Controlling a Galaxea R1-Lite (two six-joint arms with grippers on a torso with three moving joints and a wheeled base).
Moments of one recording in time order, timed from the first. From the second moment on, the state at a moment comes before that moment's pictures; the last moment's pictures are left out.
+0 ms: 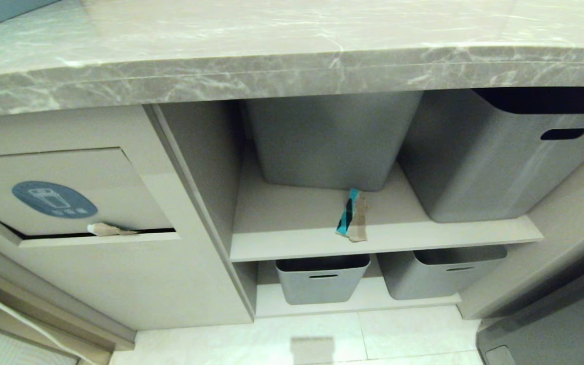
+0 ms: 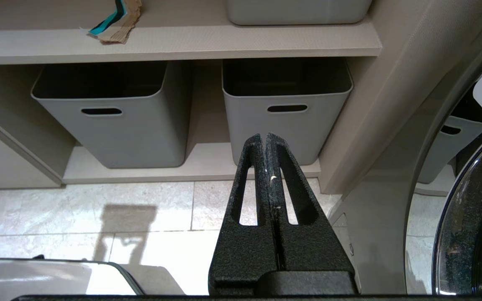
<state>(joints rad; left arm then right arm) -0.01 0.00 0.00 0.01 -0.04 0.12 0.01 0.00 0.00 0.00 0.00 -0.01</state>
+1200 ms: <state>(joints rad) -0.01 0.00 0.00 0.01 -0.04 0.08 0.01 0.00 0.00 0.00 0.00 -0.01</state>
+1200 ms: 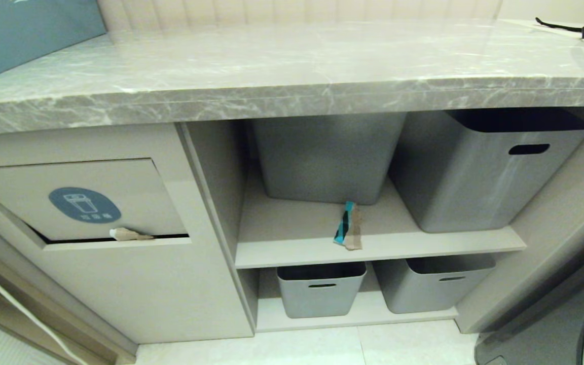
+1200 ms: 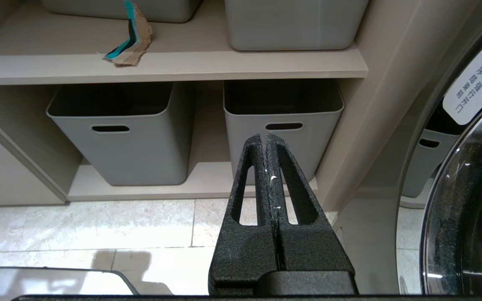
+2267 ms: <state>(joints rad) -0.01 0.00 0.00 0.01 -0.02 0.08 0.01 0.00 0.00 0.00 0.00 -0.01</state>
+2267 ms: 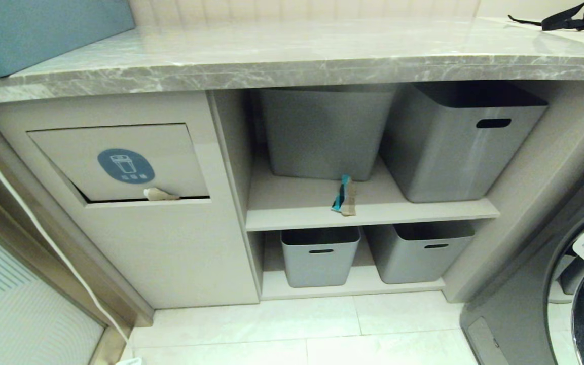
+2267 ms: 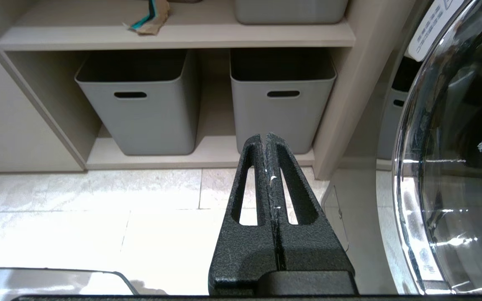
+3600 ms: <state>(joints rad) 0.00 1.33 -0.41 -0.66 -0.22 -0.25 0.01 0.00 0.00 0.00 0.00 -0.01</state>
